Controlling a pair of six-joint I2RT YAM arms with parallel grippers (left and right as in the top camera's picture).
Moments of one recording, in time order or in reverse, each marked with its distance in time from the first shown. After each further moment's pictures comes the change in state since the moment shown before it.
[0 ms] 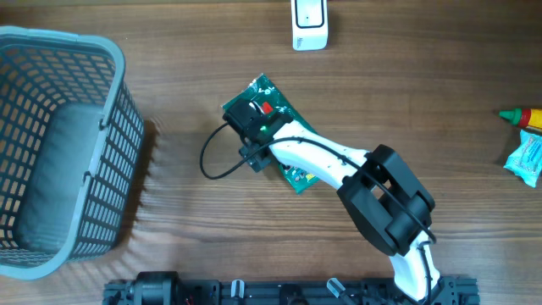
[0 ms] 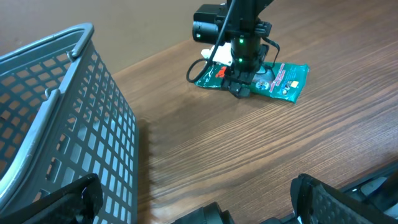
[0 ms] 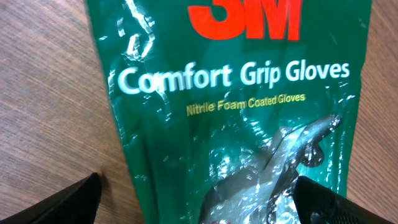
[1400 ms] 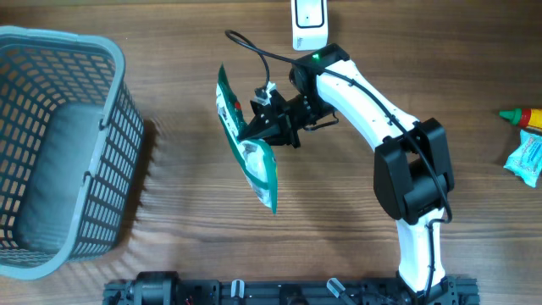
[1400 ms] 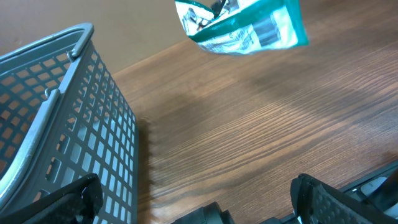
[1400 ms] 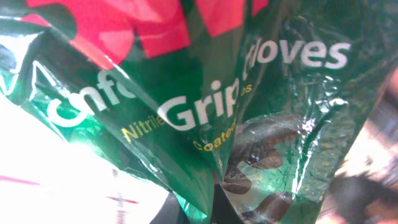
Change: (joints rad) left arm 0.000 0.000 0.000 0.000 0.000 0.000; right arm -0.308 0.067 0.333 -0.918 -1.864 0.036
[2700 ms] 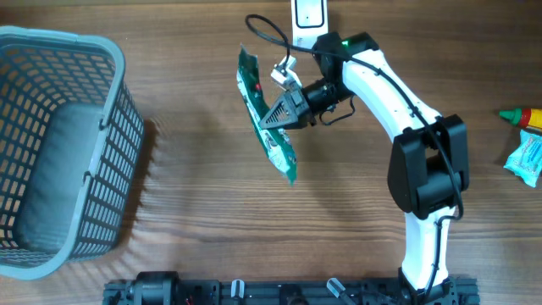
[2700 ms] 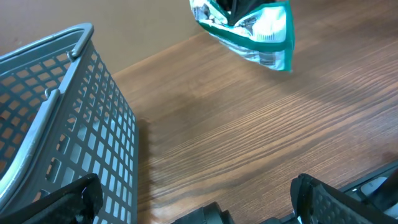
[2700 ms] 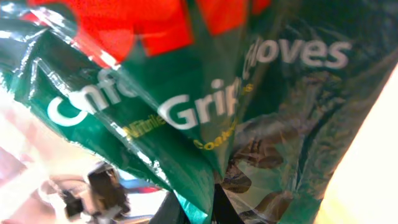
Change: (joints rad) left arm 0.000 0.000 0.000 0.000 0.000 0.000; right arm -0.120 -0.012 0.000 0.238 0.248 -0.410
